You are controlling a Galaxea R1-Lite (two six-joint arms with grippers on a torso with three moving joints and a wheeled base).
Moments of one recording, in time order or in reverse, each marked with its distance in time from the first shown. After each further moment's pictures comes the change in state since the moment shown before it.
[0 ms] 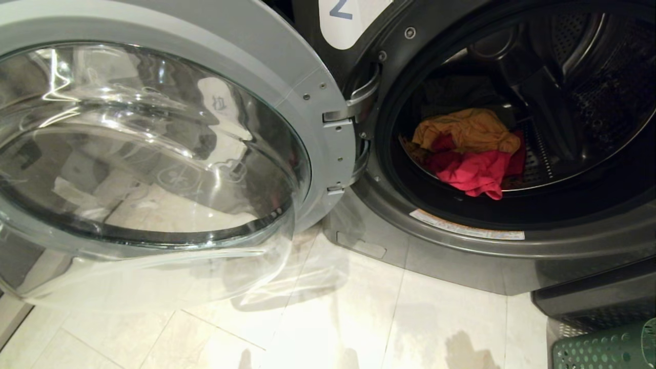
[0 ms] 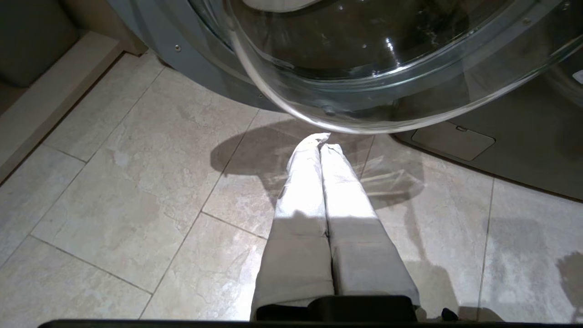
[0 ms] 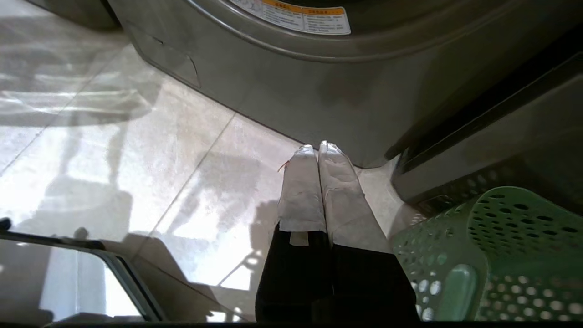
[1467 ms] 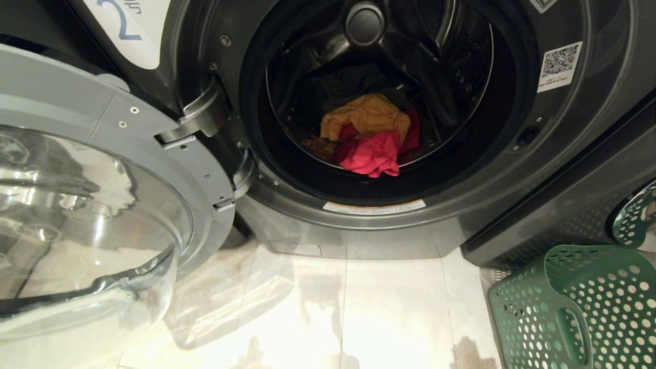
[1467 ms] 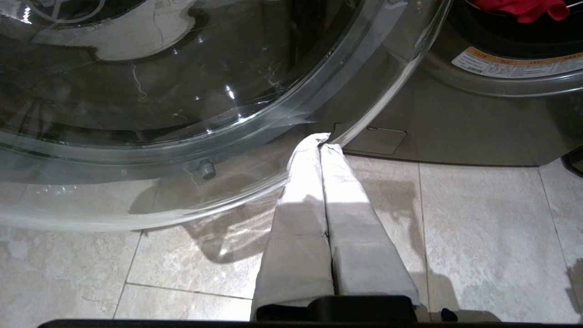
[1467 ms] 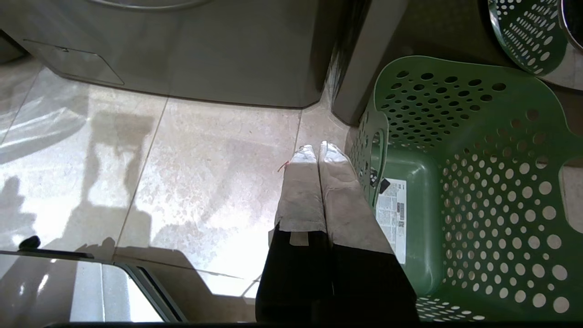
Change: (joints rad) left arm 0.002 0.000 0.000 -0.001 0.000 0.000; right arm 0.002 -0.007 0.035 -0.005 -0.012 0.108
